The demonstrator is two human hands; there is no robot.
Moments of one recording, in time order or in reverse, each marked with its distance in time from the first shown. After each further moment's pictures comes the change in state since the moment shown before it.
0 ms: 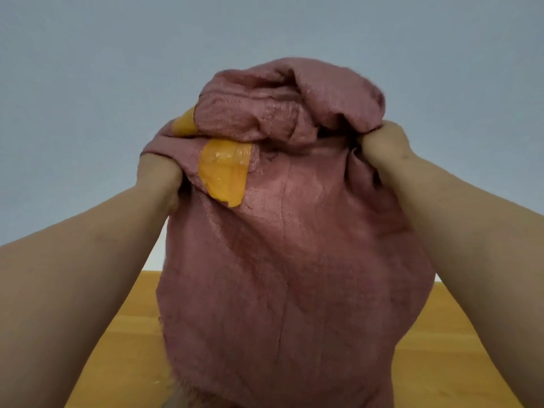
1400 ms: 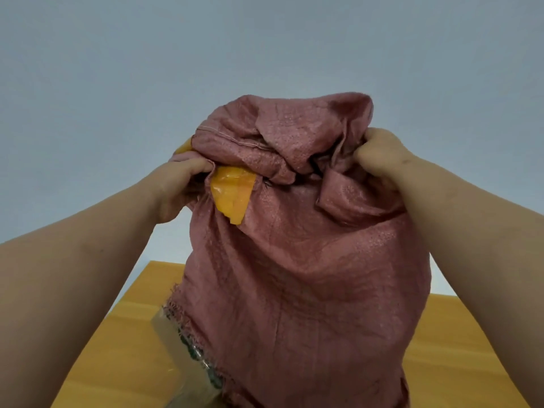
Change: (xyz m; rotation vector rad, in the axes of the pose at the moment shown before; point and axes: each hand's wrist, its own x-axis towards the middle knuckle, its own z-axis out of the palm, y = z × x) left_hand -0.007 -0.001 -0.045 0.304 -0.347 0.050; right_hand -0.004 -0.023 0.029 -0.125 -0.243 -0.099
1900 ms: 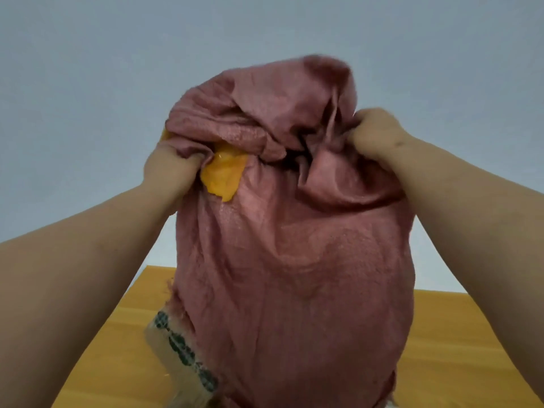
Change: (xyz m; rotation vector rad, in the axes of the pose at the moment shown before) left_hand 0.009 0.013 0.013 0.300 0.415 0.237; right_hand -0.002 -0.024 -0.026 -0.164 0.101 -0.128
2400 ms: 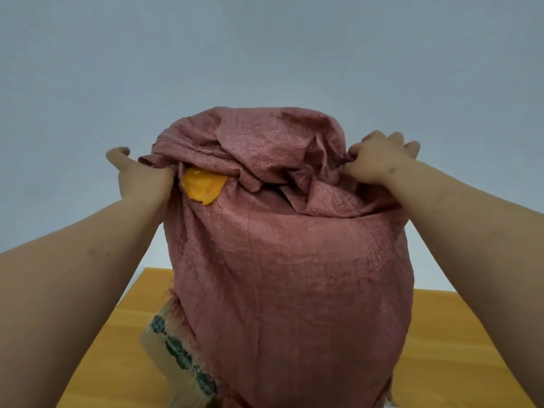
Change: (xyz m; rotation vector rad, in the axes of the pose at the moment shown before) left_hand 0.001 -0.025 -0.010 -0.172 0.268 -0.192; right_hand -0.017 0.024 0.005 -0.551 -0.186 0.052
